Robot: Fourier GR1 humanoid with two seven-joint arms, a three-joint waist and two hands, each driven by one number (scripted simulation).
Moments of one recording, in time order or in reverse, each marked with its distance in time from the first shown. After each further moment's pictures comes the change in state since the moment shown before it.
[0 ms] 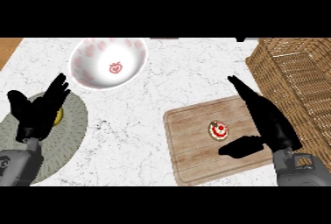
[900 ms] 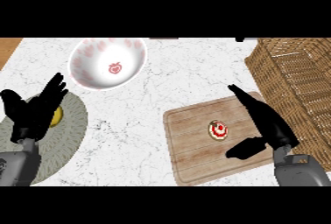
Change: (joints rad) left arm 0.015 -0.064 0.104 -0.051 -0.082 -0.082 0.061; right arm 0.062 0.067 -0.109 0.126 0.075 0.143 -0.194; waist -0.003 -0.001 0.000
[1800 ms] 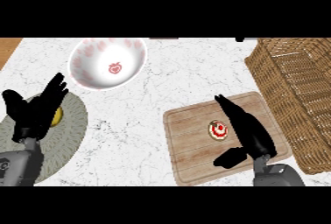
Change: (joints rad) left arm -0.009 -0.060 0.069 0.009 -0.071 -0.055 -0.001; right arm 0.063 0.123 0.058 0.019 0.213 -0.016 -0.030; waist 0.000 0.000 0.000
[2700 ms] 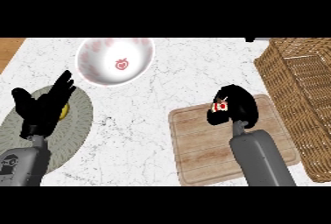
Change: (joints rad) left arm -0.025 -0.038 -0.004 -0.001 -0.035 -0.025 -0.004; right arm -0.272 0.139 -0.153 0.333 0.197 -0.200 0.309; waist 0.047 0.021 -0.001
